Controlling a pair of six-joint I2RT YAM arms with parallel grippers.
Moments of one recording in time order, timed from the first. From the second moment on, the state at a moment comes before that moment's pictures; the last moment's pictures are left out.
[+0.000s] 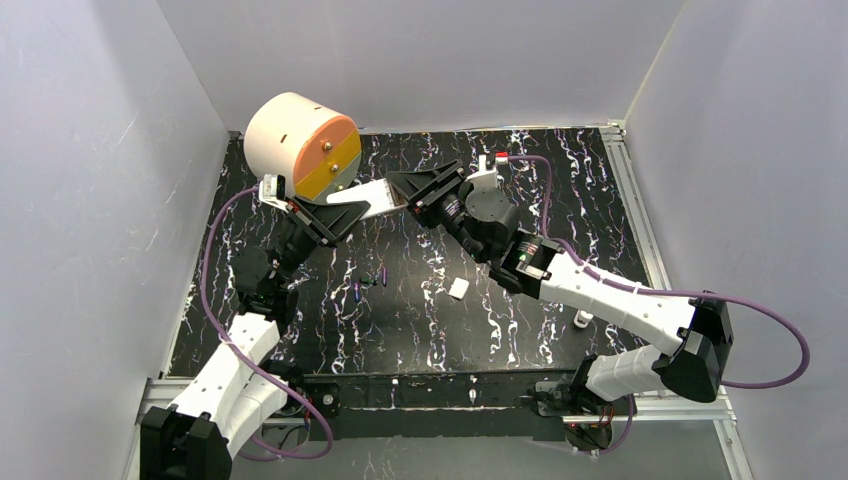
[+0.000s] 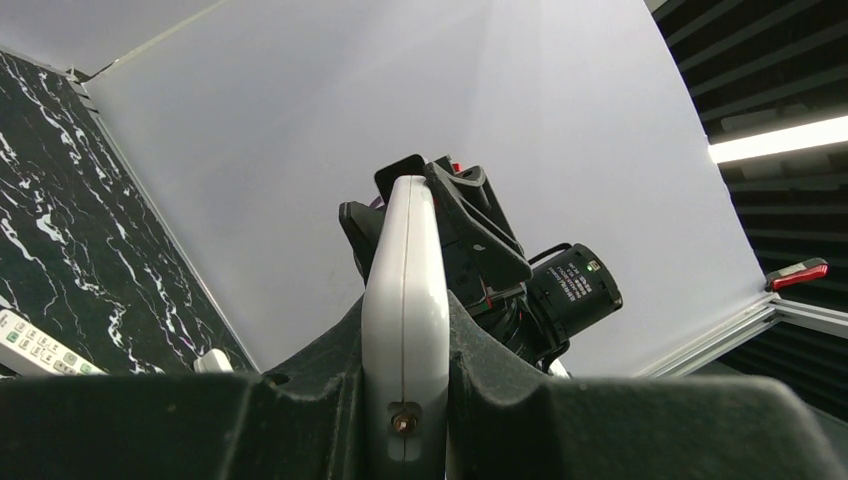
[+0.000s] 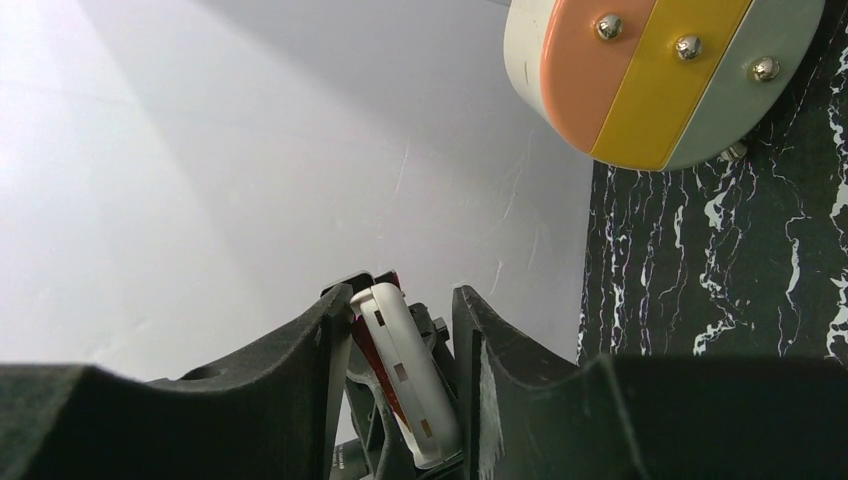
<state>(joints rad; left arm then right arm) -0.24 0.85 0.48 0.85 0.56 -1.45 1.05 1.33 1.18 0.17 0.39 1.36</state>
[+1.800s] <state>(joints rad) -0.24 0.82 0.51 0.71 0.56 -1.65 0.96 1.28 1.15 0.25 0.21 1.08</state>
